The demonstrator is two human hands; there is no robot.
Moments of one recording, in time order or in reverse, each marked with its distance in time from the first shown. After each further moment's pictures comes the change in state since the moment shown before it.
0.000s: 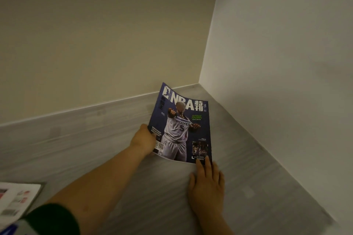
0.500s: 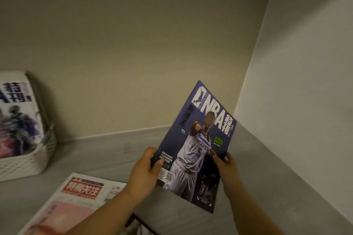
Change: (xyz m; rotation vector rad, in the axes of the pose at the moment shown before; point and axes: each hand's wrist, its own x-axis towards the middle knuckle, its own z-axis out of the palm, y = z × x) left_hand -0.141 -0.085 -0.165 -0.289 0.175 0.334; right_hand -0.023 -0.138 -0.060 1.214 -0.031 0.104
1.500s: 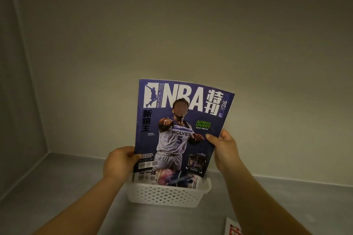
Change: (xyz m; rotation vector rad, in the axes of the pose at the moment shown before) left_hand 0.046 -0.211 -0.473 0.138 0.531 -0.209; right_hand -0.130 -0.072 0.503 0.202 -0.489 -0.199
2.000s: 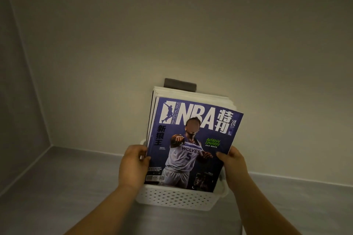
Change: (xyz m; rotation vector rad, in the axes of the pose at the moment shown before) left_hand 0.009 -0.030 0.031 -0.013 0.095 0.043; right_hand 0.015 0.062 -0.010 -0.198 0.156 0.094
